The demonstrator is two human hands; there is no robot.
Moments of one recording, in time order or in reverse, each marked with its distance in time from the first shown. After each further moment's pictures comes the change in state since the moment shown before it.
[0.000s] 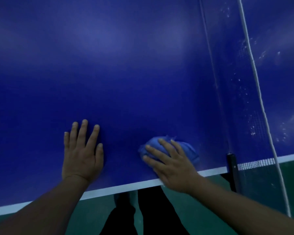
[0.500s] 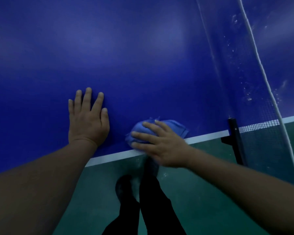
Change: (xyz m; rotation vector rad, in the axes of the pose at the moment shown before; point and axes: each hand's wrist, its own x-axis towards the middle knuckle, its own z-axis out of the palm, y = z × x) left_hand -0.002 -0.003 -0.002 -0.070 -0.020 -0.028; right_hand 0.002 -0.056 0.008 -0.003 -0.053 -0.189
